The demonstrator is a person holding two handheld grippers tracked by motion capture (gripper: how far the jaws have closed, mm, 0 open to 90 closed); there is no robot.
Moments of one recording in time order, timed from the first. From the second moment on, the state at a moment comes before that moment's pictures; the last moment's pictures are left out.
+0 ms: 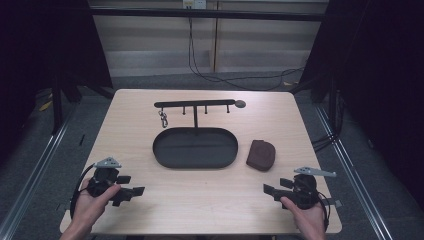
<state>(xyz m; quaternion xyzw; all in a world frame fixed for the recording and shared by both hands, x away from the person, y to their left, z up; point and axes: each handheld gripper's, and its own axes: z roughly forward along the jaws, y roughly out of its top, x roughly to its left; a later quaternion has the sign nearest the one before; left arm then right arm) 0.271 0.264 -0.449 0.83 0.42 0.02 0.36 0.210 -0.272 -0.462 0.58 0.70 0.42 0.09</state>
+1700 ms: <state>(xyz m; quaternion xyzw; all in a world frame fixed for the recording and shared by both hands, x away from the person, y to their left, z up) 0.231 0.276 -0.469 0.83 0.39 0.02 0.40 0.353 -0.263 -0.436 0.62 0.76 0.21 0.03</state>
